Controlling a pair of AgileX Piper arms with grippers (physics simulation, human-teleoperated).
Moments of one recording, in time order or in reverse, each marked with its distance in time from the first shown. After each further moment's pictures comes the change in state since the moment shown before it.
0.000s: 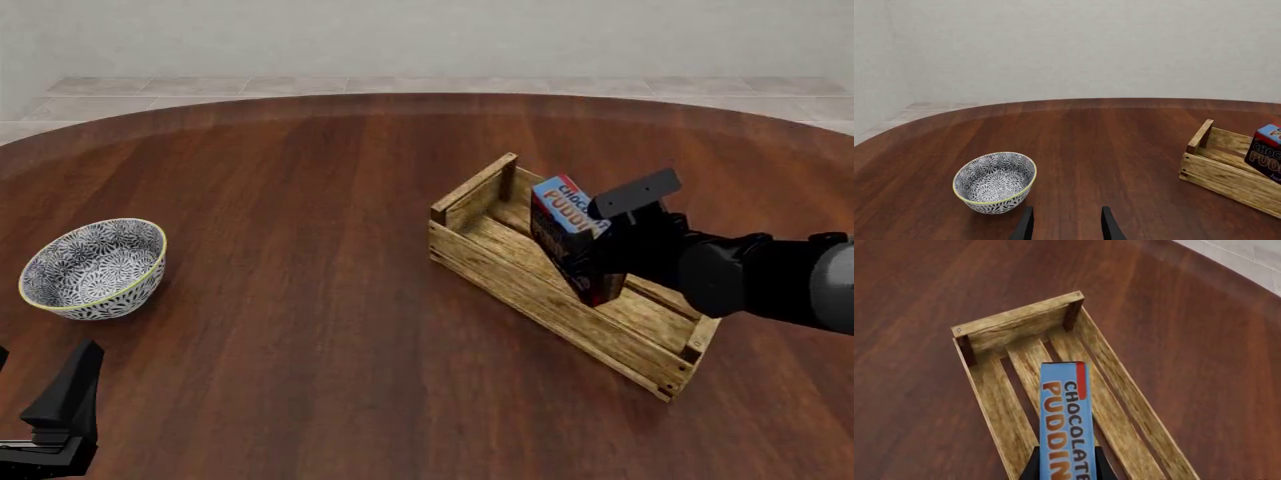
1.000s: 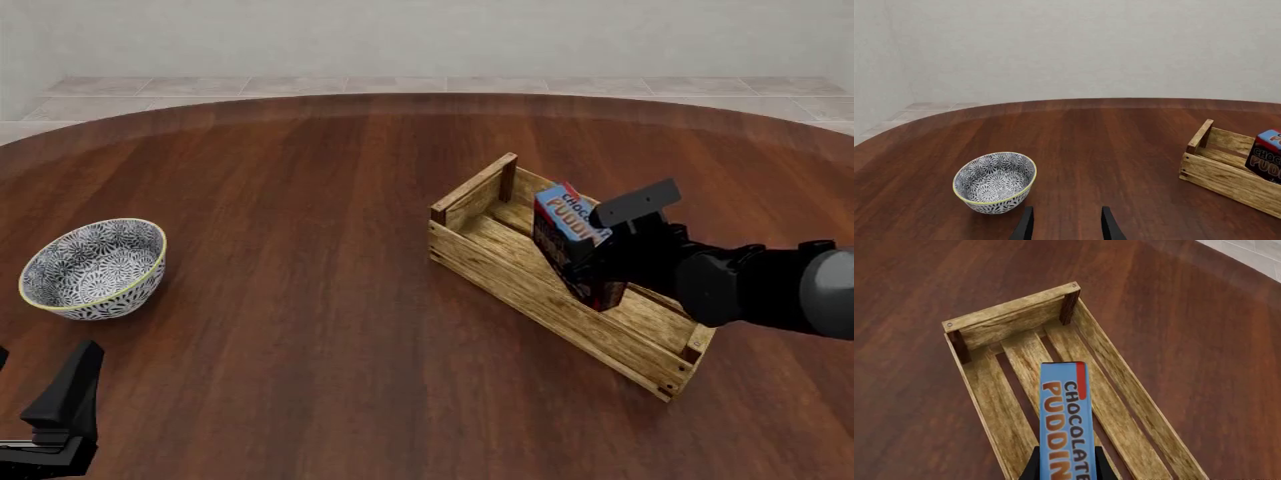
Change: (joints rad) left arm 0.000 0.000 0.000 0.000 0.000; right arm -0.012 0.029 0.028 -0.049 0.019
